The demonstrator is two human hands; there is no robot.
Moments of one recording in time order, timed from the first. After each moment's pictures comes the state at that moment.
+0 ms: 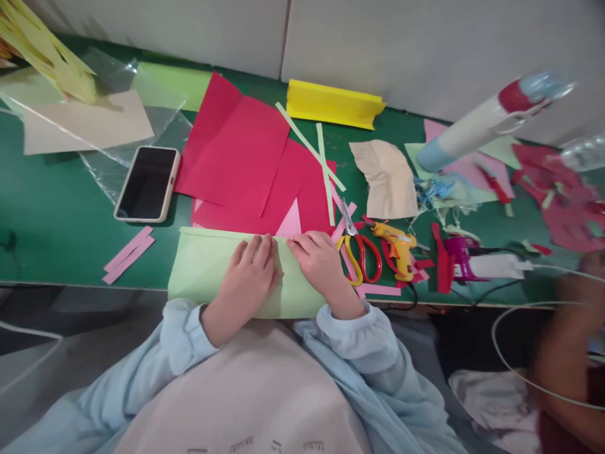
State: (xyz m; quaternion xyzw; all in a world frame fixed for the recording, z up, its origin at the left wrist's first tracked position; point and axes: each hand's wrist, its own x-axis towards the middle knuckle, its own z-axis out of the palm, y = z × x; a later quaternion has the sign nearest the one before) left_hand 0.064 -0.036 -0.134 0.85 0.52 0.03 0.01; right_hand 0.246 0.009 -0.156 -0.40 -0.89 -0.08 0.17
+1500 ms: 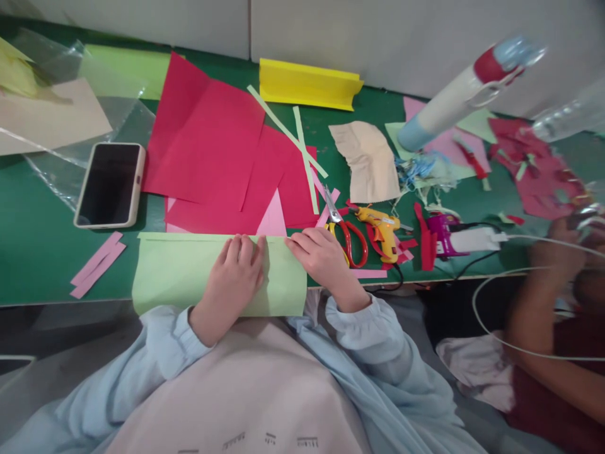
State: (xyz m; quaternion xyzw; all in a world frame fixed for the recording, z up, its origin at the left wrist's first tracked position) left_hand 0.065 -0.037 -0.136 0.86 0.50 -0.03 -0.04; right_hand 0.277 0.000 -0.151 -0.37 -0.91 -0.11 0.15
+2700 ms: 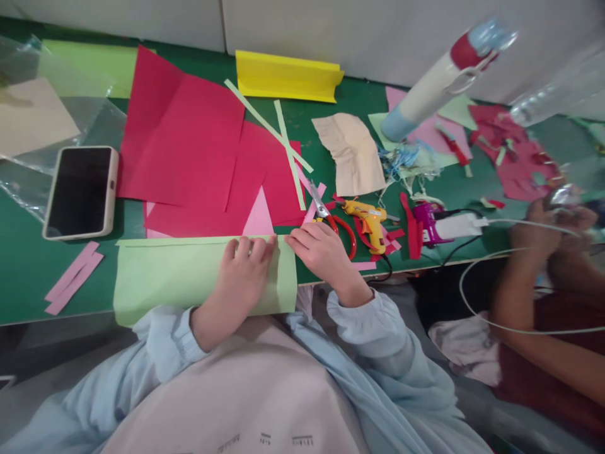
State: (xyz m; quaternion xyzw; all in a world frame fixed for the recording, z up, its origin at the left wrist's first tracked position) left_hand 0.094 -0.027 -0.139 0.89 0.46 -0.01 -0.02; right_hand 0.295 -0.003 -0.143 -0.39 -0.91 -0.11 0.11
